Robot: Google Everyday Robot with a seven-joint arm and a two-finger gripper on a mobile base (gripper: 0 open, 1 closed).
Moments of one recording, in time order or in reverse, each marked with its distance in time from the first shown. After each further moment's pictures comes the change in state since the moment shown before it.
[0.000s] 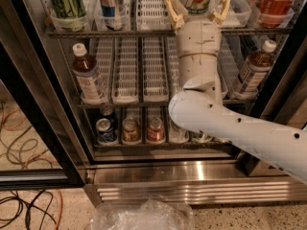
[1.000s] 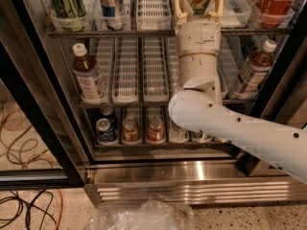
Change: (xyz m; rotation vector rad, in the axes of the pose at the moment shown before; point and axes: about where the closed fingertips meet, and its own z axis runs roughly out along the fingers) arm 0.002 -0.002 0.000 0.007 0.004 -0.004
